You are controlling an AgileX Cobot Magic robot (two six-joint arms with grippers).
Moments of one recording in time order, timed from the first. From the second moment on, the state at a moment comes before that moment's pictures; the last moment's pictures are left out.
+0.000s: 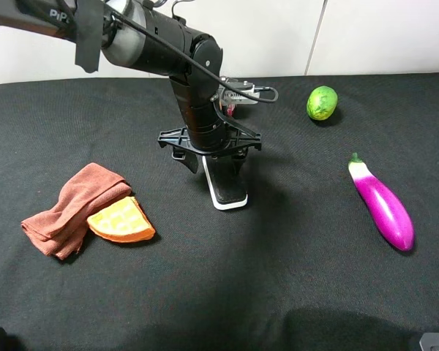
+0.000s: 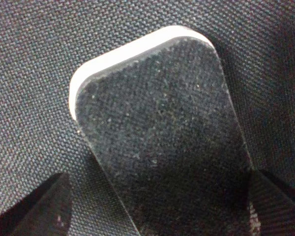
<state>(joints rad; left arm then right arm) -0.74 2.18 -1.48 -0.03 0.67 -0.56 0.06 -0.01 -0.50 -0.08 1.02 0.10</state>
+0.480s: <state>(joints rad) -0.74 2.18 -1.48 -0.04 0.64 -0.56 0.06 -0.01 -0.50 -0.08 1.02 0.10</state>
